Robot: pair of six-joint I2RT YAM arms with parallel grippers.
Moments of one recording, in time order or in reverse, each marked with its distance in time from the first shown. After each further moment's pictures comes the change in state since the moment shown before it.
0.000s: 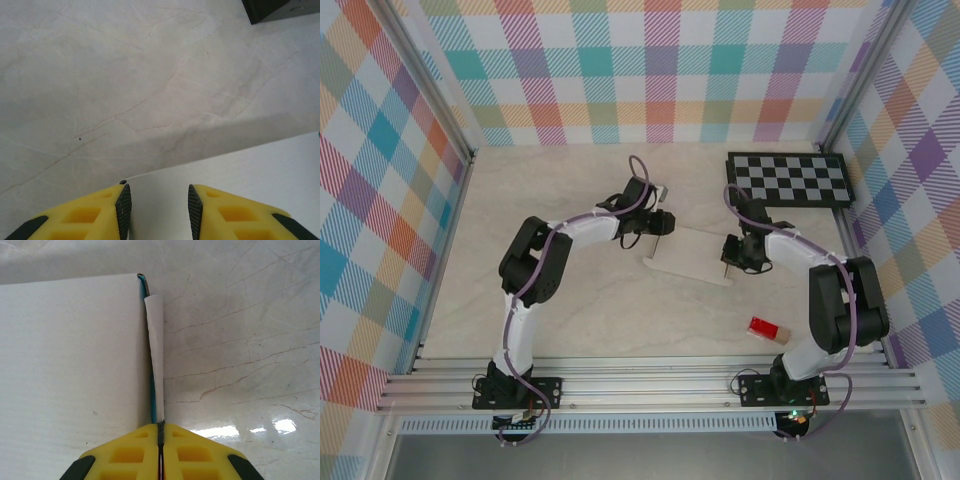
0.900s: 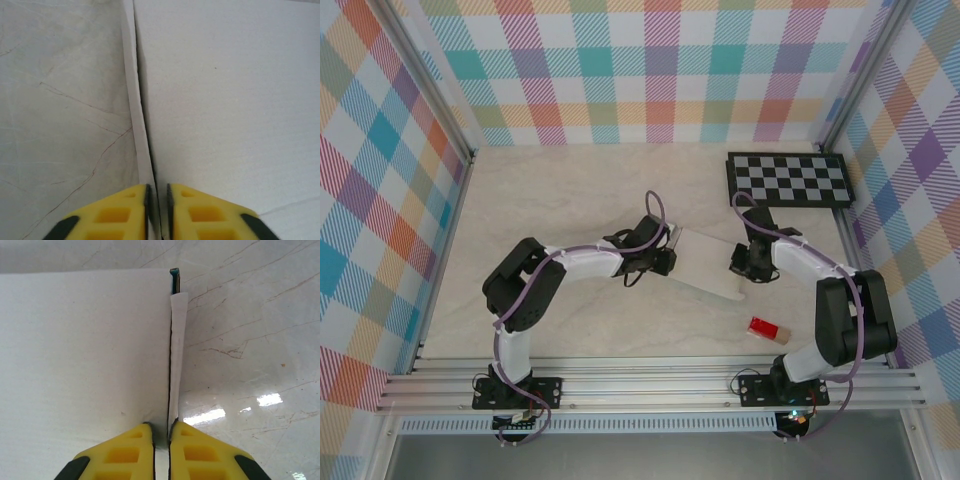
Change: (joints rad) left arm -0.190 -0.214 -0.332 0.039 -0.161 0.007; right arm -0.017 -0.079 -0.062 -0.093 0.059 0.064
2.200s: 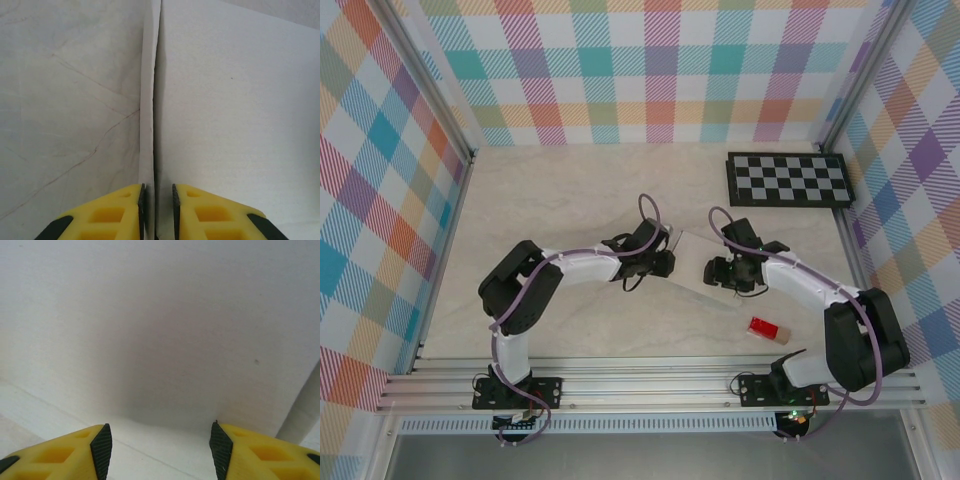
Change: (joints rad) left arm -0.017 -0.027 -0.045 0.021 -0.045 -0.114; right arm 0.192 -0.129 -0.072 0.026 -0.060 -0.060
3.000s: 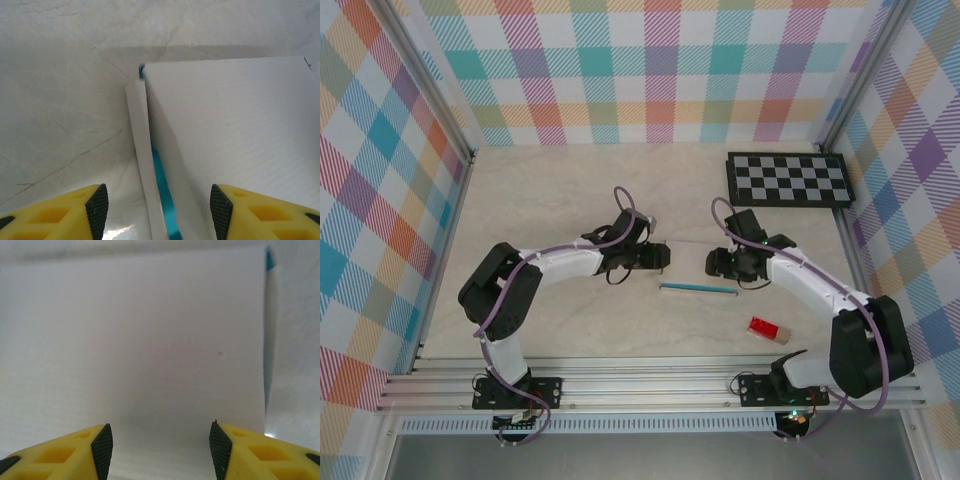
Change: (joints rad) left arm 0.093 -0.107 -0.061 -0.026 0.158 -0.116; right arm -0.010 -0.036 0.040 -0.037 0.023 -0.045
